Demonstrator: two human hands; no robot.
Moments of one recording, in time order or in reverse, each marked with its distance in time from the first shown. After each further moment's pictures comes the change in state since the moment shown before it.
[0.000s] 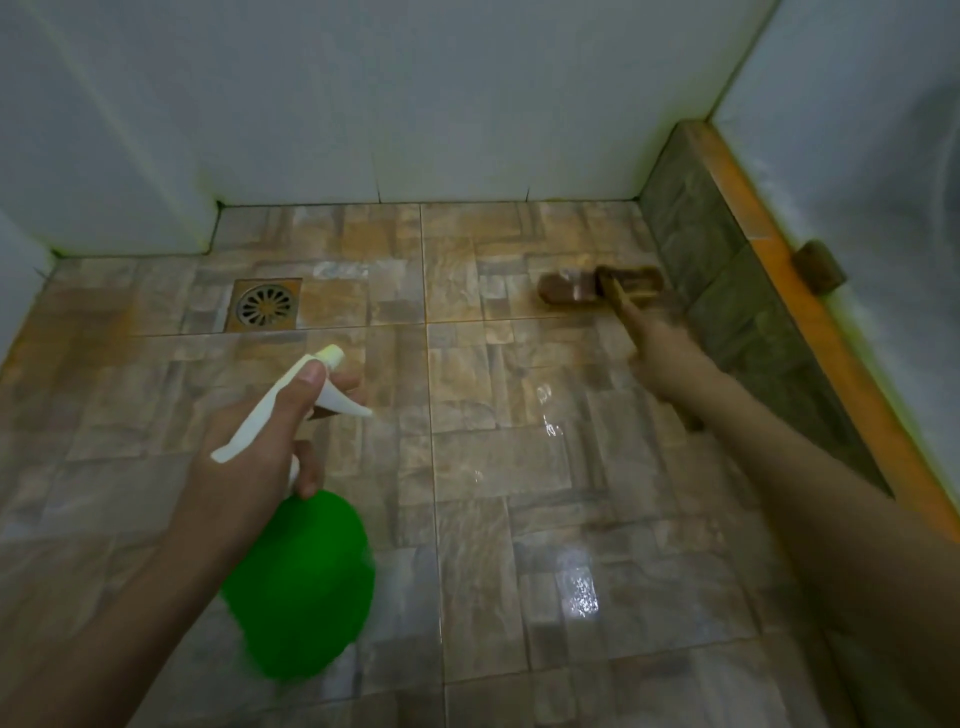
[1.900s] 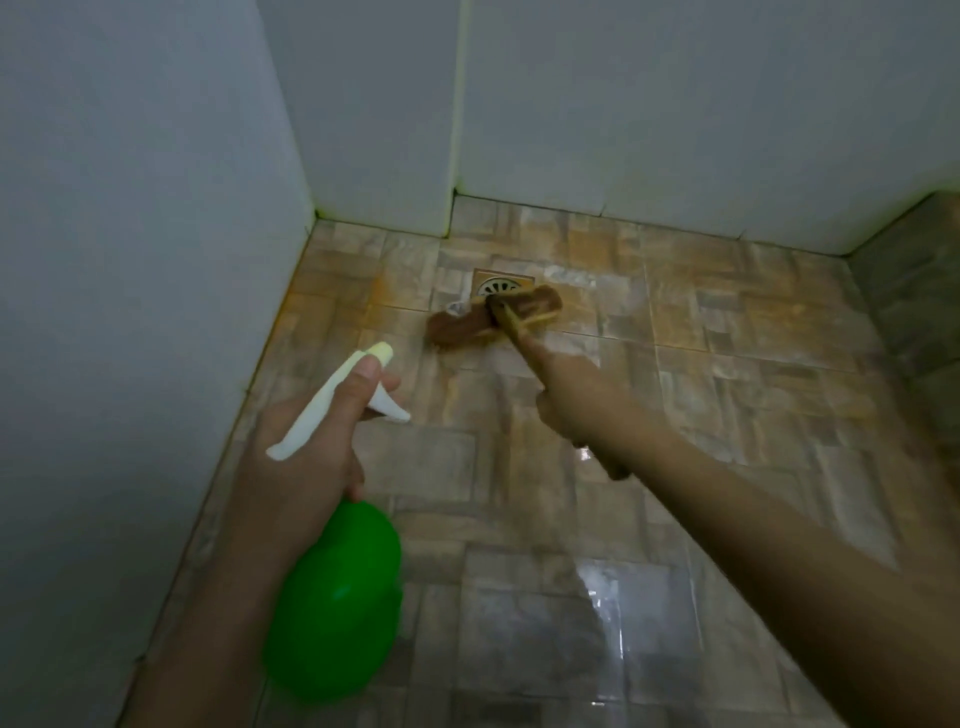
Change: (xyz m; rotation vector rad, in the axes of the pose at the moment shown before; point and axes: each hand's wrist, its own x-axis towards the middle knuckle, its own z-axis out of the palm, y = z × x) left_hand -0.008 -0.065 -0.238 -0.109 0.226 -0.100; right_hand -0.072 -0.388 0.079 0.018 -0.272 -0.337
